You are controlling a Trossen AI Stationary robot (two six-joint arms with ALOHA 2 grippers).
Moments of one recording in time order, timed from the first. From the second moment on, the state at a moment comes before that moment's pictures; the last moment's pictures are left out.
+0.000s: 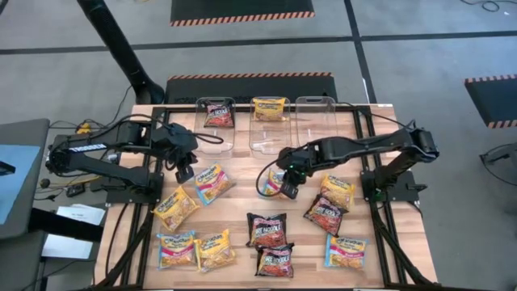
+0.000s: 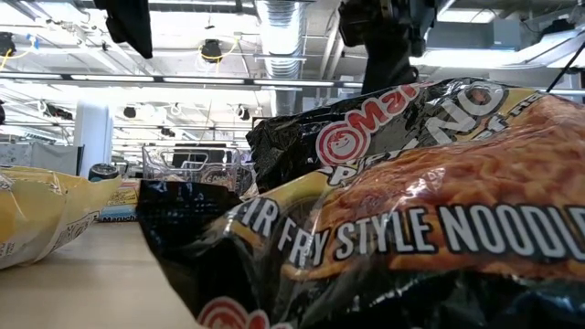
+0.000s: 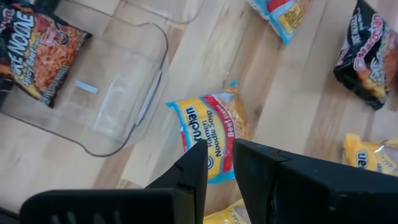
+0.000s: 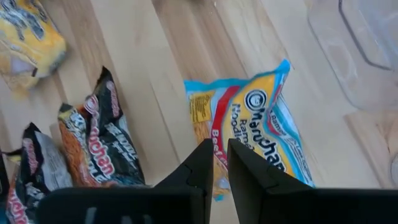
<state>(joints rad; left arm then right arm) 0.08 1.01 1.18 -1.13 -0.15 -0.28 0.04 1.56 1.27 -0.75 0.00 0.48</state>
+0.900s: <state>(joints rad) 0.08 1.01 1.18 -1.14 -0.15 -0.27 0.04 1.56 1.27 -0.73 0.00 0.52</state>
